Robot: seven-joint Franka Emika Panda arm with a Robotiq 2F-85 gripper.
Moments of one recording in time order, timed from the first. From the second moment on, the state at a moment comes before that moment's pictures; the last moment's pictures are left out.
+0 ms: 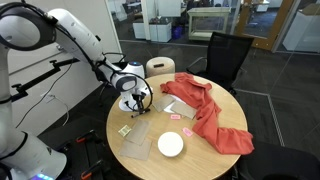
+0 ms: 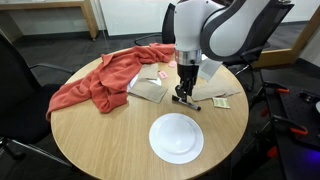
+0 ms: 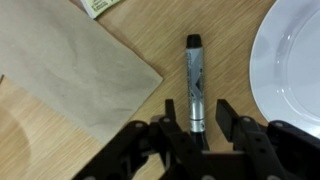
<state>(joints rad) 0.15 0.50 0.00 -2.22 0.04 2.64 0.34</state>
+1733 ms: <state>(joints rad) 0.14 0.53 -0.02 -2.18 -0.01 2.65 0.24</state>
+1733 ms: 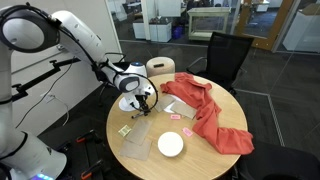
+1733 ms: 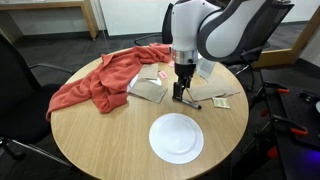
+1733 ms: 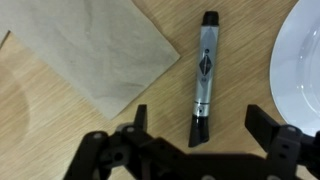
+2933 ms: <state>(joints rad) 0.15 0.60 -0.02 -2.14 -0.03 2.66 0.22</state>
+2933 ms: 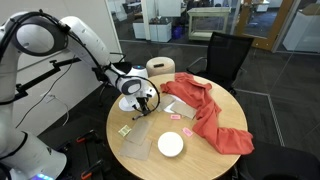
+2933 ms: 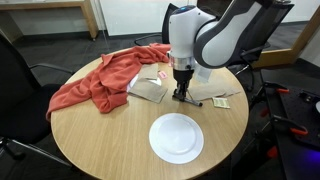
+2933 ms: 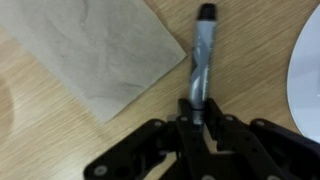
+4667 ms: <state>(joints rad) 0.32 0.40 -0.59 -2.16 -0.20 2.91 0.90</state>
